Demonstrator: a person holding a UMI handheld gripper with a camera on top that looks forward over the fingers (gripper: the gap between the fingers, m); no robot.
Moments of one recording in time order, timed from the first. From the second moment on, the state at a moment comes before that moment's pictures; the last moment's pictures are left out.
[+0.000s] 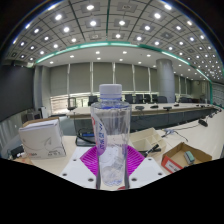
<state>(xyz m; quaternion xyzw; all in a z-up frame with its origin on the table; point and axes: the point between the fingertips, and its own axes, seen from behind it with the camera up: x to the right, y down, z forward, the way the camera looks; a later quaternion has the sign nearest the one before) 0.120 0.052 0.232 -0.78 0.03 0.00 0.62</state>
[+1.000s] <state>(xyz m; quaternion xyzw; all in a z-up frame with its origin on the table) 0.151 0.012 0.113 -0.86 0.01 0.00 0.52</state>
